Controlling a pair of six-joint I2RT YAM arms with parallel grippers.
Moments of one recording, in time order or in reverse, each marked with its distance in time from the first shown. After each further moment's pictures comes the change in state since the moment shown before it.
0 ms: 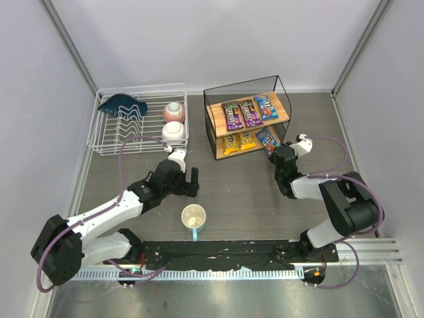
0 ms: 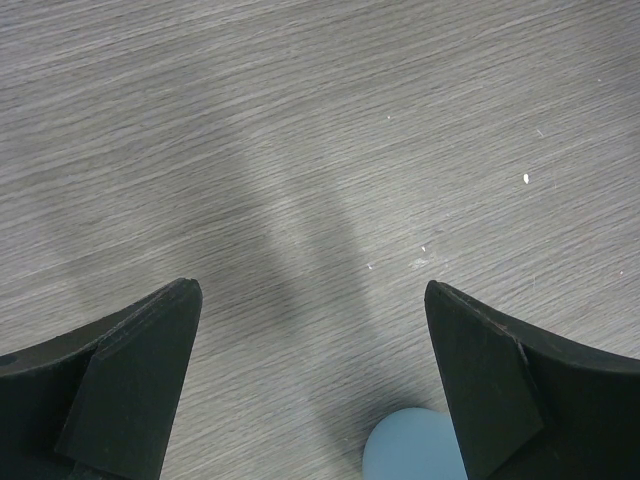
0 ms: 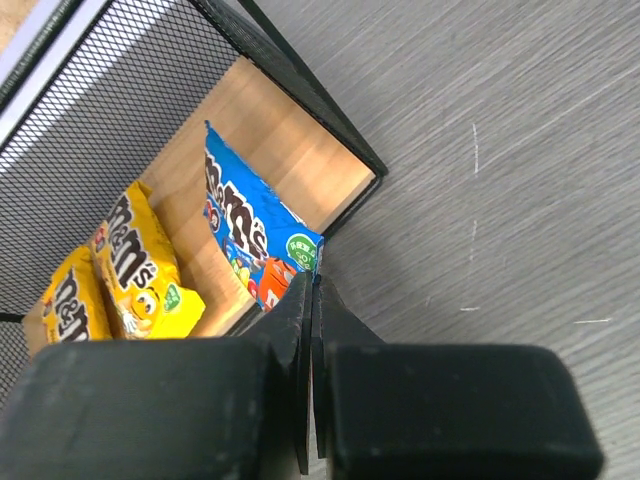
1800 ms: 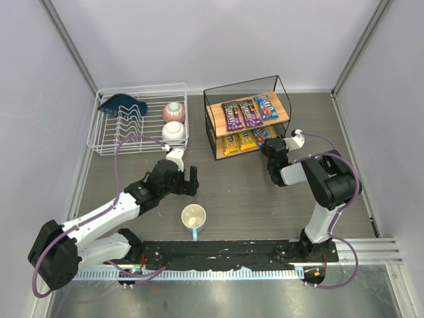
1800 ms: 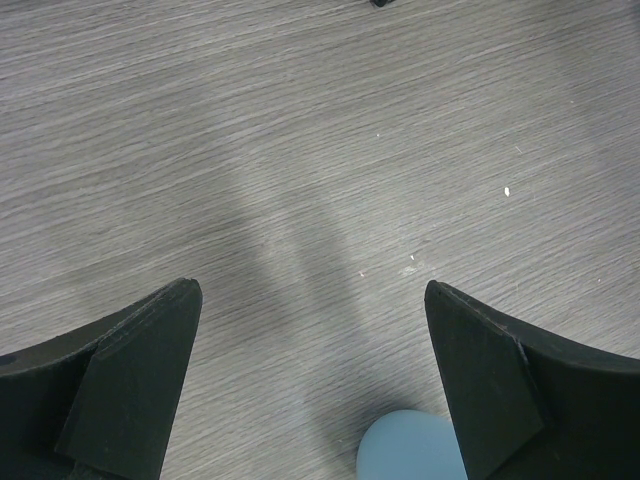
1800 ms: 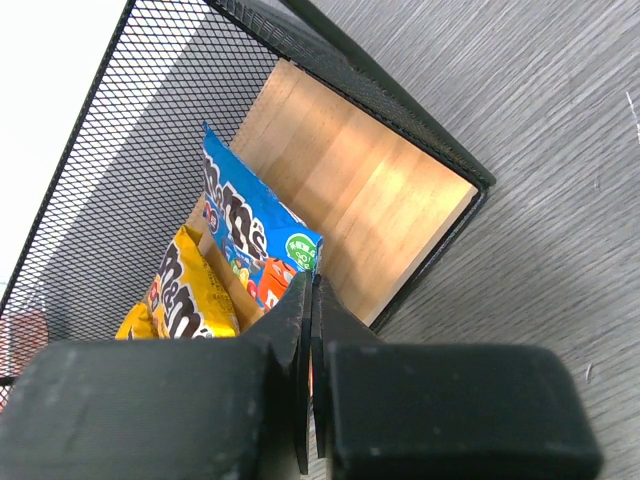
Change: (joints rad) left arm 0.000 -0.047 0.000 0.001 -0.007 -0.001; right arm -0.009 0.285 0.178 0.122 -0.042 0.213
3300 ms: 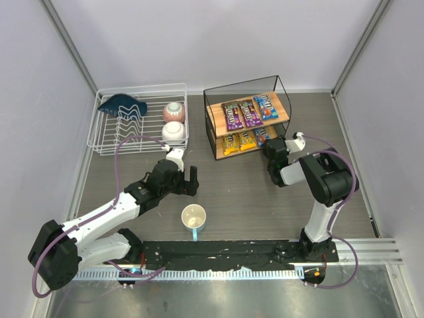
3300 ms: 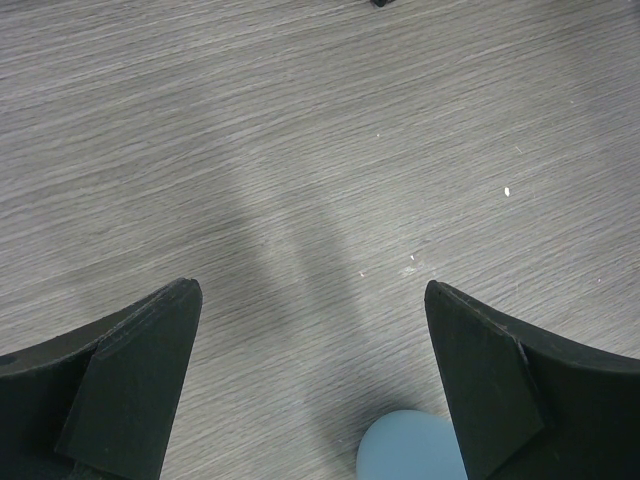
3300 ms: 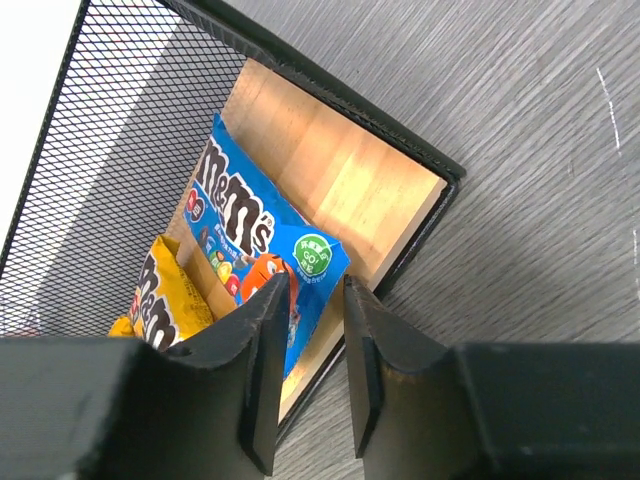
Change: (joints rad) left arm 0.000 0.000 0.000 0.000 0.000 0.000; right arm -0.013 0.042 -0.005 0.017 0.005 0.062
